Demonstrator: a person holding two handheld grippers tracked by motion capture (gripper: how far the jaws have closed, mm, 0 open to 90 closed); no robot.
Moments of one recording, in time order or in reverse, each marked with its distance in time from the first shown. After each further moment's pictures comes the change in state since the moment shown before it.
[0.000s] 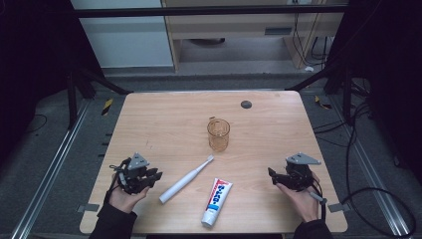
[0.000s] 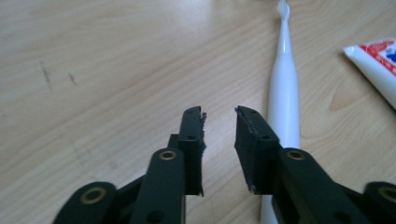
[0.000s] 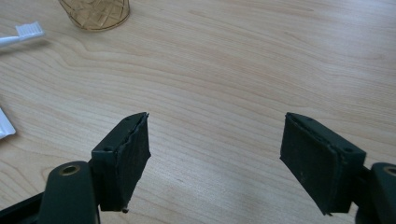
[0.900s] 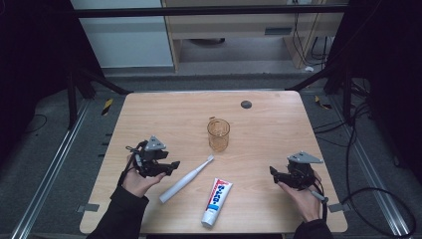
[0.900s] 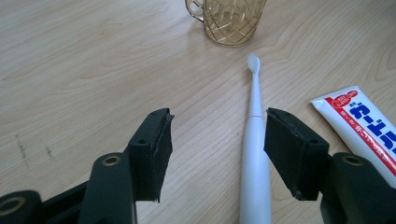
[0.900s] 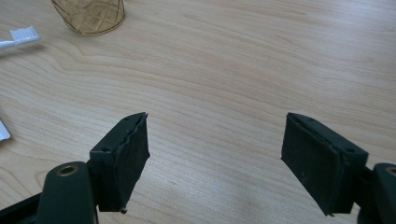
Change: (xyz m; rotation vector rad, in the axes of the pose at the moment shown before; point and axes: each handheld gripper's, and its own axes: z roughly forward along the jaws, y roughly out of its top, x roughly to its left) left arm -0.018 0.056 0.021 0.021 -0.070 0.067; right arm -0.003 0.003 -0.002 -0.001 -0.009 0.008
